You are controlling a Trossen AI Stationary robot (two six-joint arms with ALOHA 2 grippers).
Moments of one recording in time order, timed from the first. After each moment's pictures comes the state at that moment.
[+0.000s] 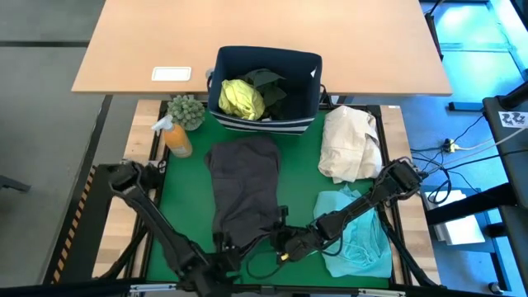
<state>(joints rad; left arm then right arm) -0.82 1.98 1.62 -0.84 -0.52 -0.89 0.57 1.97 1.19 0.13 0.59 0.09</state>
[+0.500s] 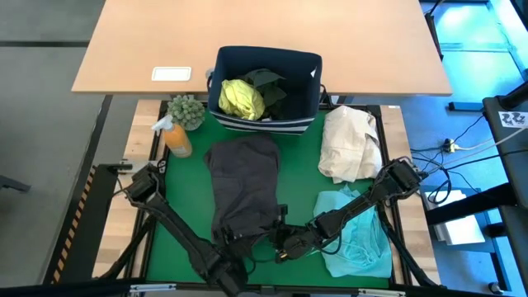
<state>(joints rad) -0.72 2.14 1.79 -1.18 -0.38 -1.19 0.57 1.97 1.19 0.13 0.58 0.11</state>
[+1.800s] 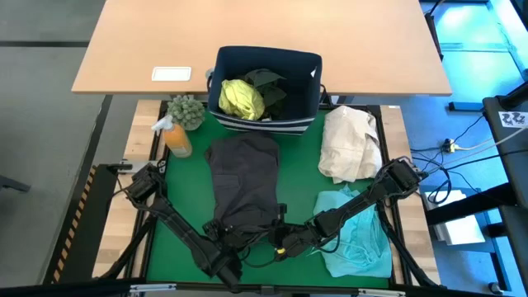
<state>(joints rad) -0.73 2.14 1.59 -1.13 -0.29 -1.32 0.57 1.97 1.19 0.13 0.56 0.10</state>
